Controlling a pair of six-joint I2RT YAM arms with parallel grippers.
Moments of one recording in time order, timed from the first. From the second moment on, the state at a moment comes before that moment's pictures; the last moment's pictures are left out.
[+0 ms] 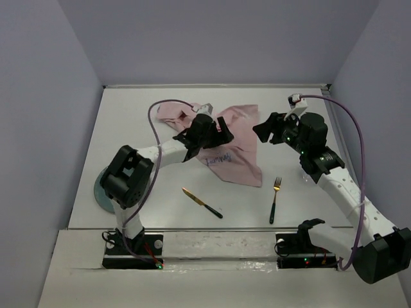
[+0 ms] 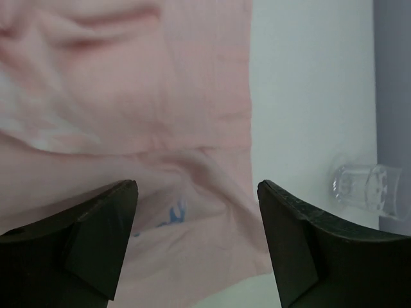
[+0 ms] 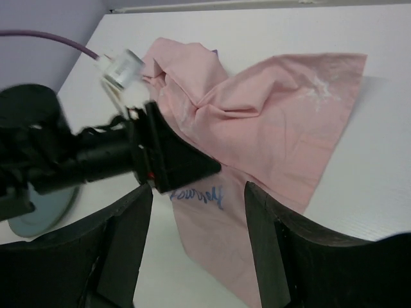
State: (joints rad) left arm -0.69 1.88 1.14 0.17 0.06 -0.79; right arm 0.33 1.03 0.92 -0.11 -0.23 0.36
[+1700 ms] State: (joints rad) left arm -0.07 2.10 1.16 0.46 -0.01 -1.09; right arm 0.34 1.16 0.92 -0.12 -0.29 0.35
